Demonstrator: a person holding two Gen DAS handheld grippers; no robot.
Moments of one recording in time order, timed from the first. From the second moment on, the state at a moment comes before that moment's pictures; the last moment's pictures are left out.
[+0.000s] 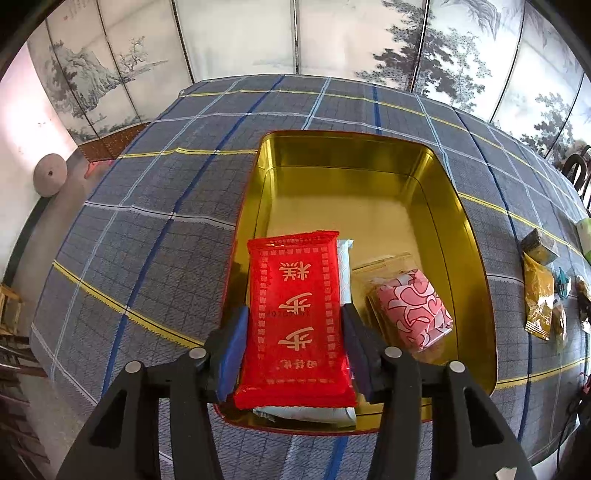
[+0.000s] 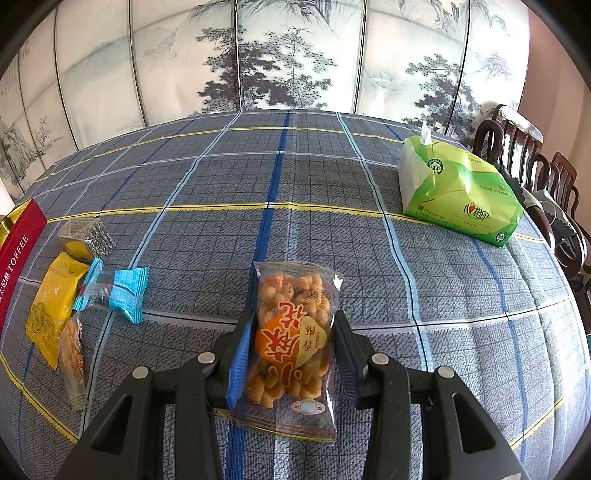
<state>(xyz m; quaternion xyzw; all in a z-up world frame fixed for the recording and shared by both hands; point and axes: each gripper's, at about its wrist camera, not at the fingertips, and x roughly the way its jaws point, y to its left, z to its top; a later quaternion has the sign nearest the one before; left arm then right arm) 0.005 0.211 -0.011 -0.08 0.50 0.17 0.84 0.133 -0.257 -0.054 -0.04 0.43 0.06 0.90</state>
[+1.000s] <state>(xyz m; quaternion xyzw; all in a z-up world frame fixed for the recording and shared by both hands) -0.020 0.175 0.020 -0.07 0.46 0.18 0.87 0.138 -0.242 -0.048 -0.04 0.44 0.02 0.89</state>
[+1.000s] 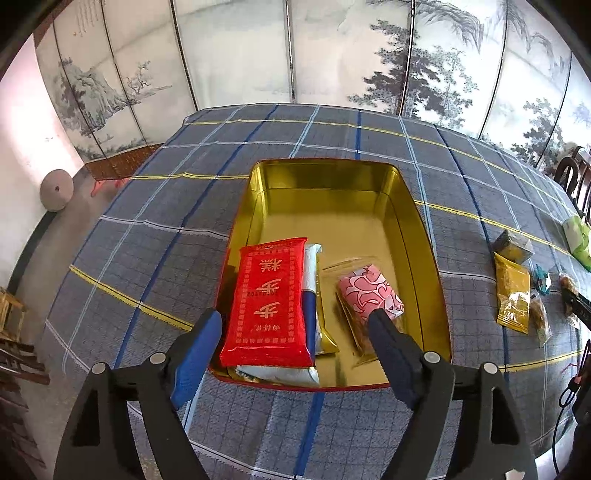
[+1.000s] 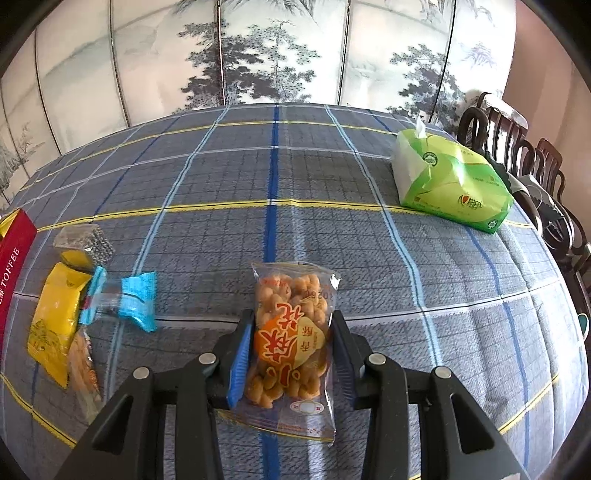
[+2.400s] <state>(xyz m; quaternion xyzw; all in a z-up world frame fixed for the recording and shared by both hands) -0.092 0.257 0.021 -0.15 0.44 0.24 0.85 0.066 0.050 0.011 -0.13 0.41 0.27 0.86</state>
